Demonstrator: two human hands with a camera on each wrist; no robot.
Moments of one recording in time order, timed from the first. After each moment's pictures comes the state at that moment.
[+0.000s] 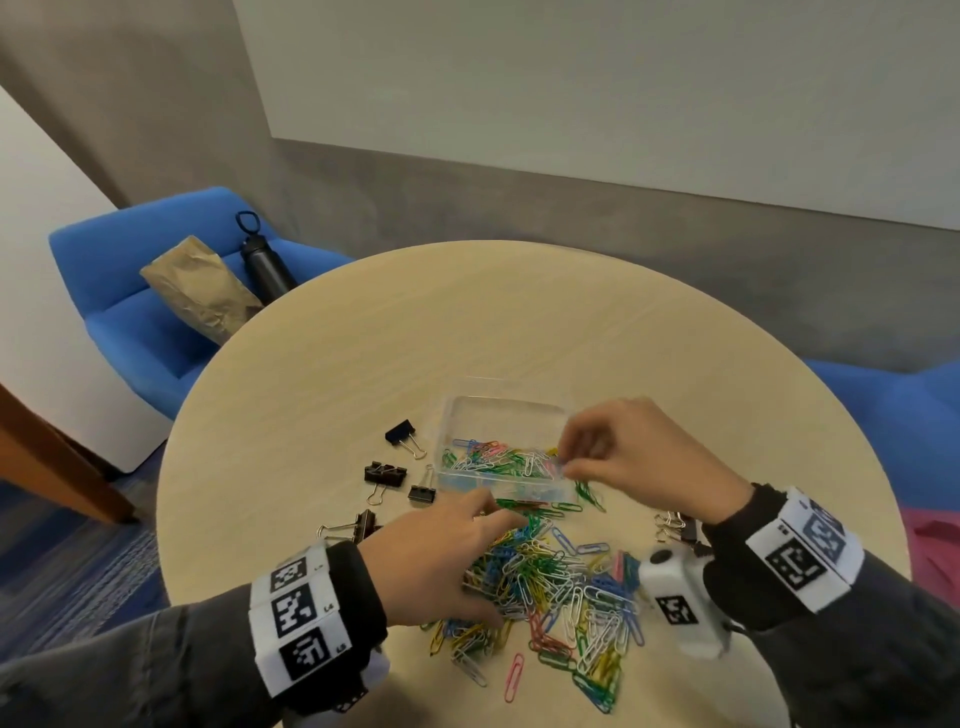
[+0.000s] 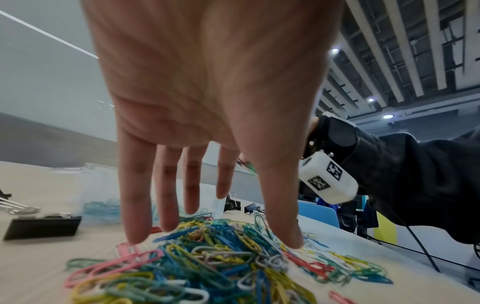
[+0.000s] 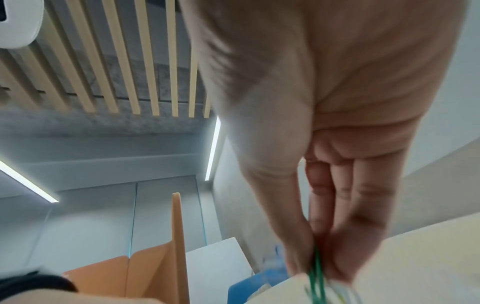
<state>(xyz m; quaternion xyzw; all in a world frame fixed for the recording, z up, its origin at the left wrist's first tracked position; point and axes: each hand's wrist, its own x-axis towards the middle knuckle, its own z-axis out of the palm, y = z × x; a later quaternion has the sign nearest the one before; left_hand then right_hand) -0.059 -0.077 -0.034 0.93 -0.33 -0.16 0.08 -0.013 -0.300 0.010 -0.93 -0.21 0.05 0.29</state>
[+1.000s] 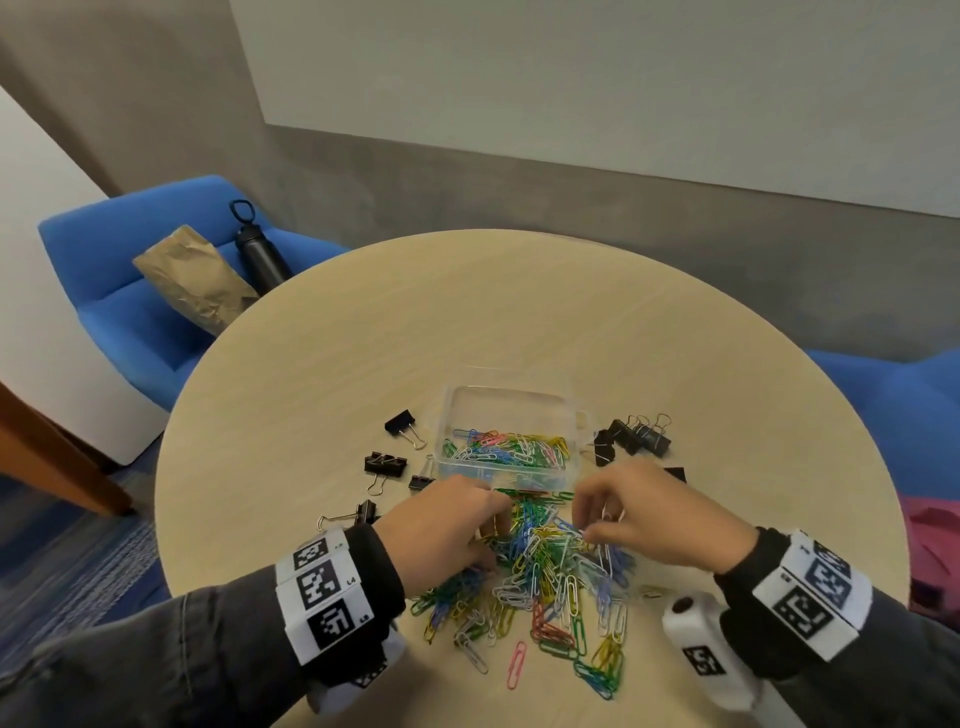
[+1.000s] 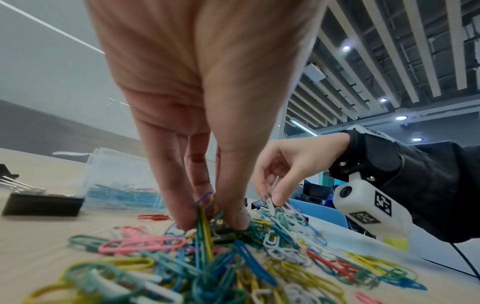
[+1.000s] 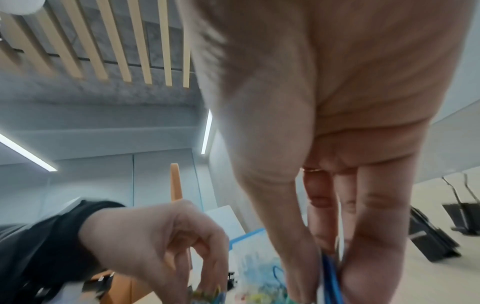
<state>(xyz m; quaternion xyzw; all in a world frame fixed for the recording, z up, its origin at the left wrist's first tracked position) -0.046 -0.084 -0.037 0.93 -0.31 -0.15 0.14 -0.041 -0.311 -0.024 -0.94 -0.21 0.18 0.21</state>
